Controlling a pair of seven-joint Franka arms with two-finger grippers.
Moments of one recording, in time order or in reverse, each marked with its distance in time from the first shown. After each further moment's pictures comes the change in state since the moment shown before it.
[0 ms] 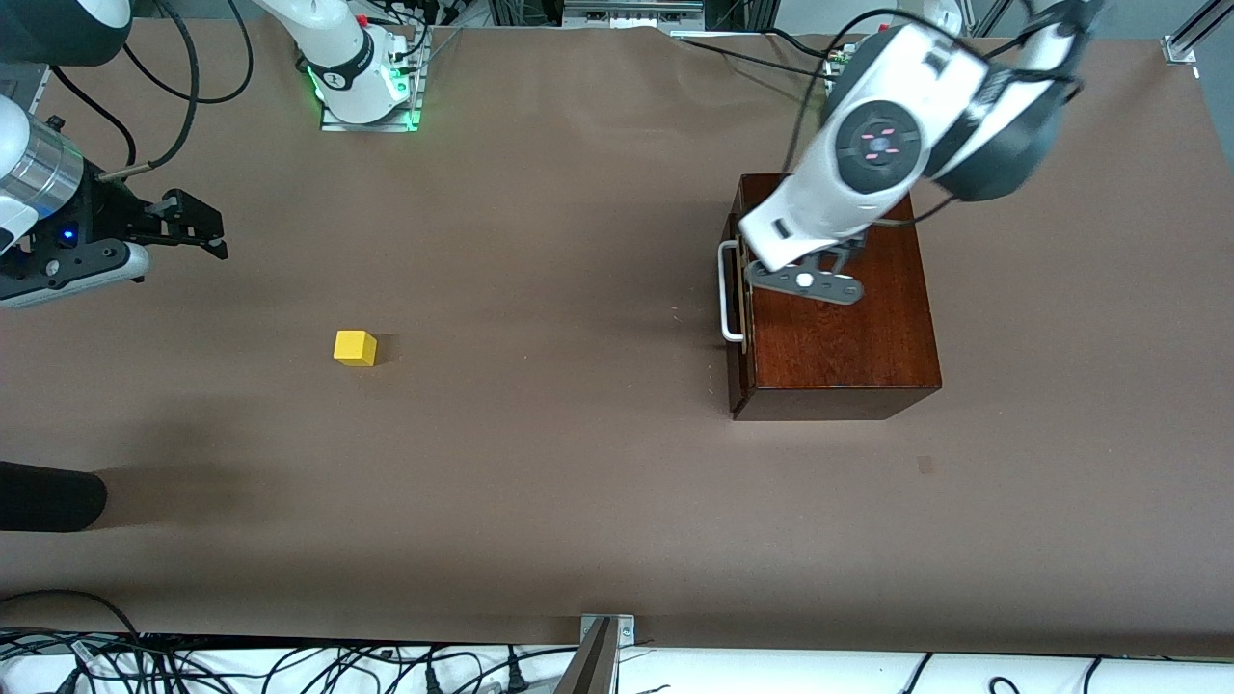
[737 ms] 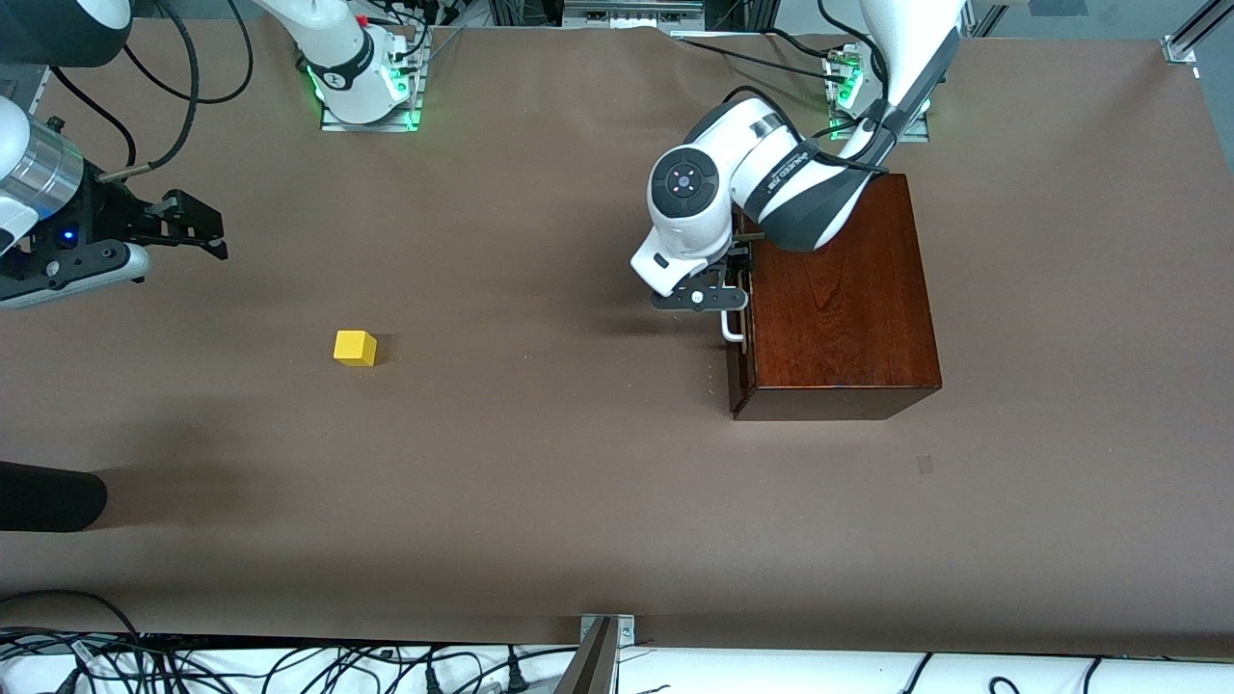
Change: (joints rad) left arm -0.181 0.211 -0.001 -0.002 0.216 0.162 -0.378; right arm 0.000 0.001 -0.001 0.000 0.000 0.000 0.000
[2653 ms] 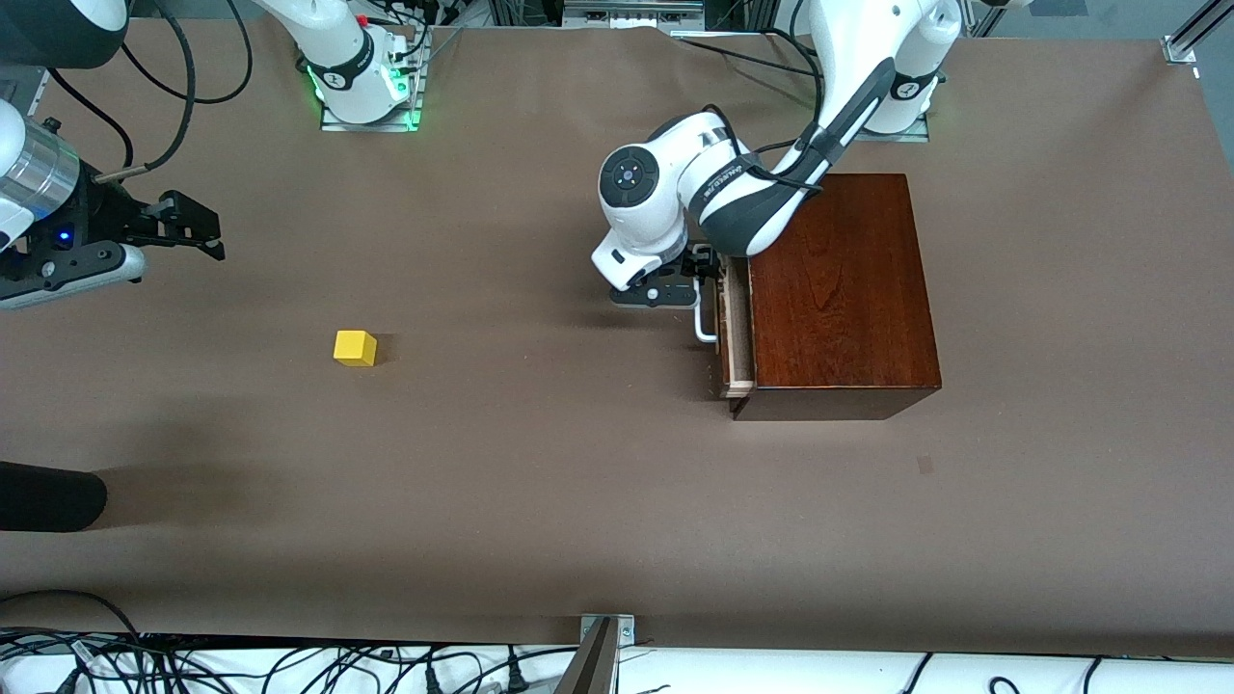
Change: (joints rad) left arm -0.100 0.108 0.002 0.032 0.085 0.121 -0.075; right arm -0.005 0.001 -0.001 0.000 0.000 -0.001 0.000
